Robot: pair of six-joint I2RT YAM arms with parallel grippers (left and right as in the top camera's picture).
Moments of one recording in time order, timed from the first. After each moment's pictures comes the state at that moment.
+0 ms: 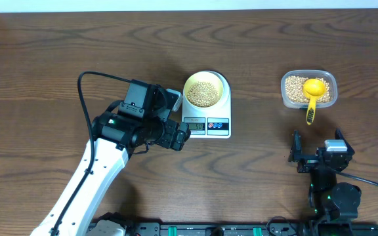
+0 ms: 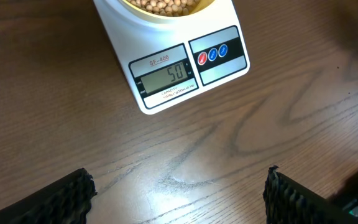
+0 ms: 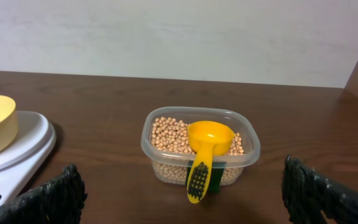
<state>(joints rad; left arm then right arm) -0.35 1.28 1.04 -0.89 0.31 -0.02 0.01 0.01 0.01 -0.07 0.02 -0.06</state>
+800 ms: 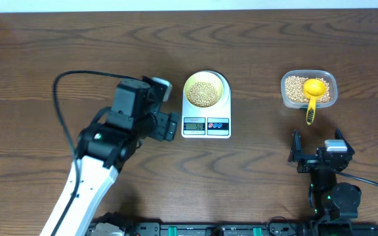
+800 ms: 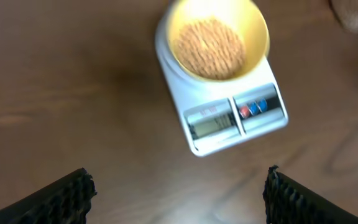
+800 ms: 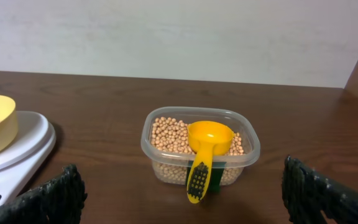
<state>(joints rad) -0.34 1.15 1.04 -0.78 0.10 -0.02 0.01 0.01 0.01 -0.07 0.02 -0.06</state>
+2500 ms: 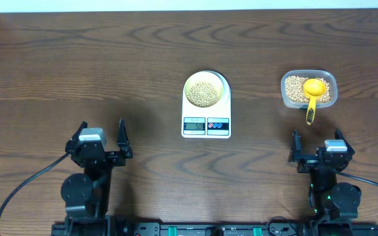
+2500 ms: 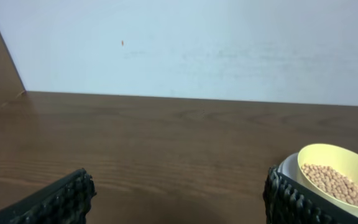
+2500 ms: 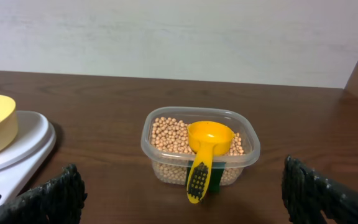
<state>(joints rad) 0.06 0.24 0.29 -0.15 0.05 -0.02 0.01 0.01 0.01 -0.07 0.02 -0.06</state>
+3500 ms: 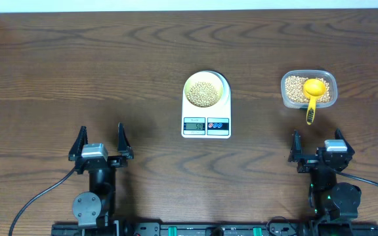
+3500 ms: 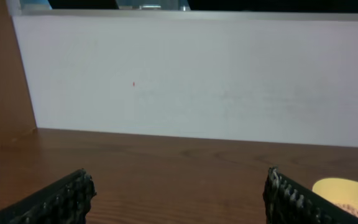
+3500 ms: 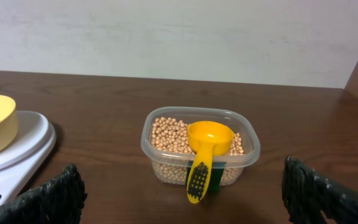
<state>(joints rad) 0.06 0.01 0.02 0.13 0.02 -0.03 0.01 0.01 0.01 -0.07 0.02 -0.06</state>
